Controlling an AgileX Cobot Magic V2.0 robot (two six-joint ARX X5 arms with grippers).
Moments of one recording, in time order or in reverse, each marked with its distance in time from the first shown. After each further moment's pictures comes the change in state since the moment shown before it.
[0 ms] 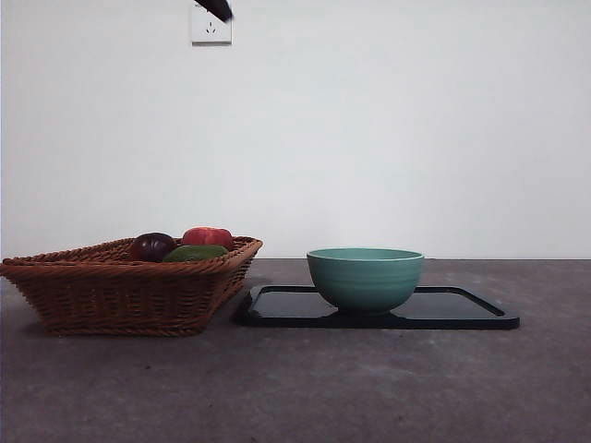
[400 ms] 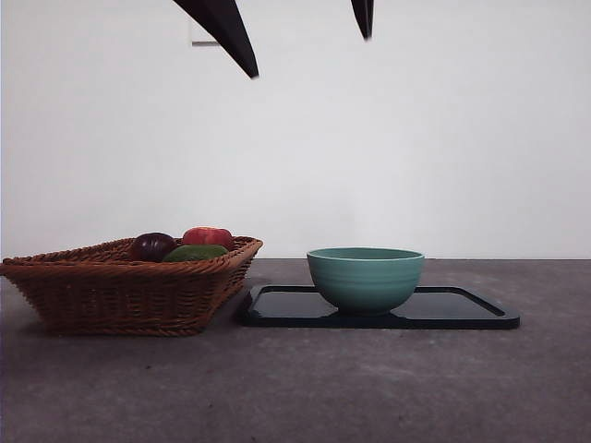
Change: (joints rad) left arm 0.113 0.347 0.369 -0.219 0.007 0.064; right arm 0.000 0.000 0.000 0.000 0.000 0.001
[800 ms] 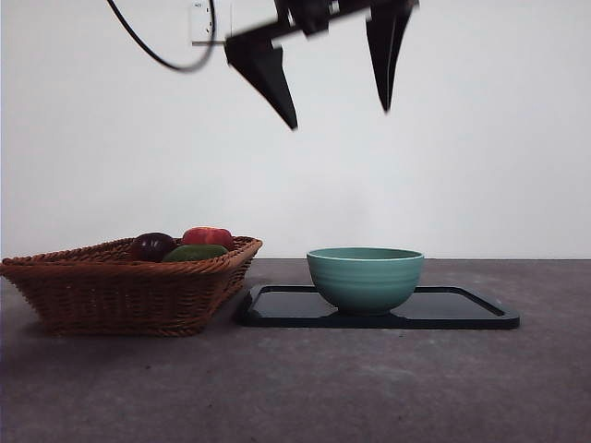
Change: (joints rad) left arm 0.094 0.319 0.320 0.003 0.000 0.103; right arm 0.000 0.000 0.000 0.000 0.000 0.000
